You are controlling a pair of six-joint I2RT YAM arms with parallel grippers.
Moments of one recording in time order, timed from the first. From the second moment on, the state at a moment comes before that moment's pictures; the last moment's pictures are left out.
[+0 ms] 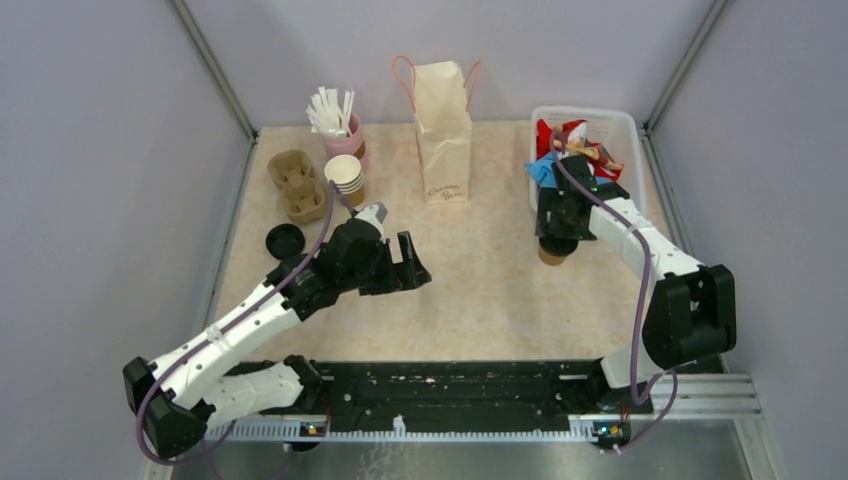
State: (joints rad) left arm -0.79 0.99 0.95 -0.68 -0.02 -0.83; right arm 0.26 1.49 1.15 -0.77 0.23 0.33
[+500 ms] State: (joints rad) left arm -0.78 1.01 1.00 -0.67 0.03 -0.81; right arm 0.25 1.53 1.16 -0.73 0.24 0.30
